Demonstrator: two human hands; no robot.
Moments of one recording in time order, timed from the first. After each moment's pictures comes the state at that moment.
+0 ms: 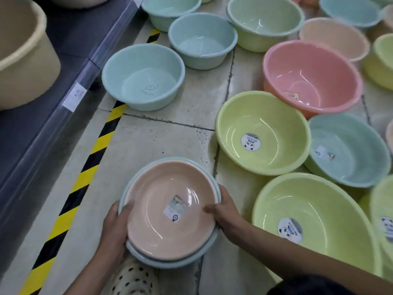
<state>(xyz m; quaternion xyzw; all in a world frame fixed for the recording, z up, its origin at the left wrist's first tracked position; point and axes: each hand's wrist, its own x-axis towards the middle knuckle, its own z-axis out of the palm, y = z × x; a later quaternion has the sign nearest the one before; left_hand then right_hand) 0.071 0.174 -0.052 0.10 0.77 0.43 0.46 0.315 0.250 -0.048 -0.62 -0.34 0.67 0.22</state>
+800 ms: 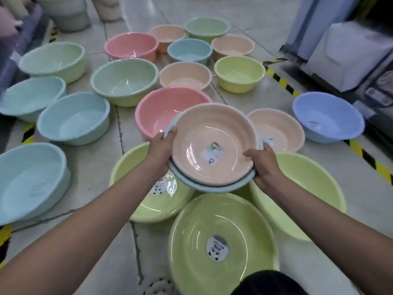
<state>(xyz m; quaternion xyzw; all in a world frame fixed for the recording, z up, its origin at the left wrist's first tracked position) 0.433 0.467 0.104 0.43 0.55 0.36 0.62 0.646 0.344 0.091 -0.65 -0.13 0.42 0.62</state>
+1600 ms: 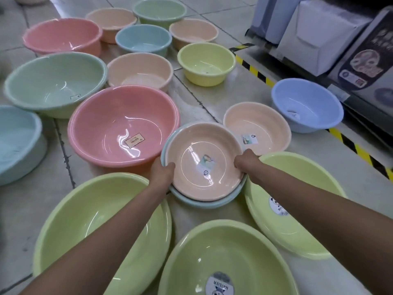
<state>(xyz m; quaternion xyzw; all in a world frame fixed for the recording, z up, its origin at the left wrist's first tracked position) 0.515 0.541 -0.036 0.52 0.59 0.22 0.57 0.730 0.436 -0.012 -0.88 -0.13 0.37 0.28</state>
